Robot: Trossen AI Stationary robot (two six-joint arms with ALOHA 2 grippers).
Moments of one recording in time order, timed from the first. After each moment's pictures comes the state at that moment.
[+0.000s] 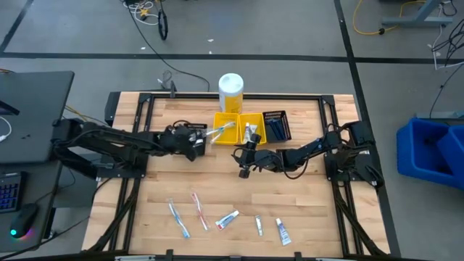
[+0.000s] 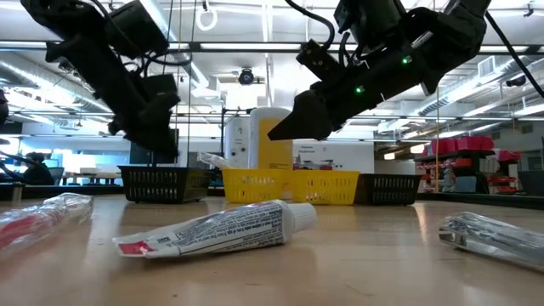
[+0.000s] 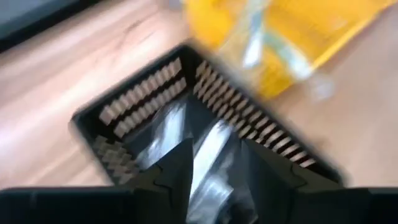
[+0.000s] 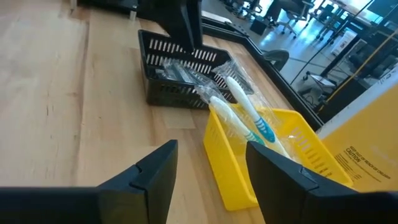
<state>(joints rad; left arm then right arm) 0.05 1.15 0.49 -0.21 -0.53 -0.58 0.12 1.80 0.80 0.59 0.54 -0.17</state>
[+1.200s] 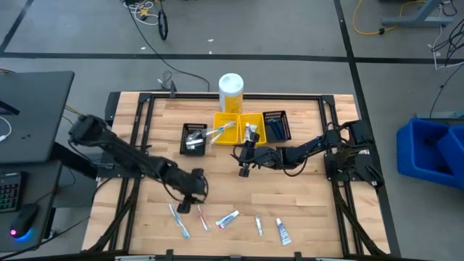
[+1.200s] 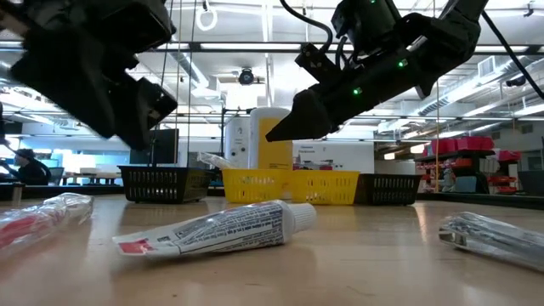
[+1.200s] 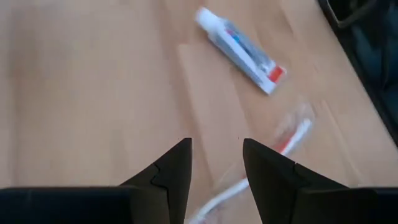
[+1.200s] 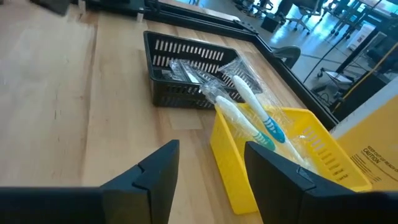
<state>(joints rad) -0.42 1.46 0.67 -0.01 0.02 -0.22 0.09 1.80 0.80 0.59 0.46 -0.15</state>
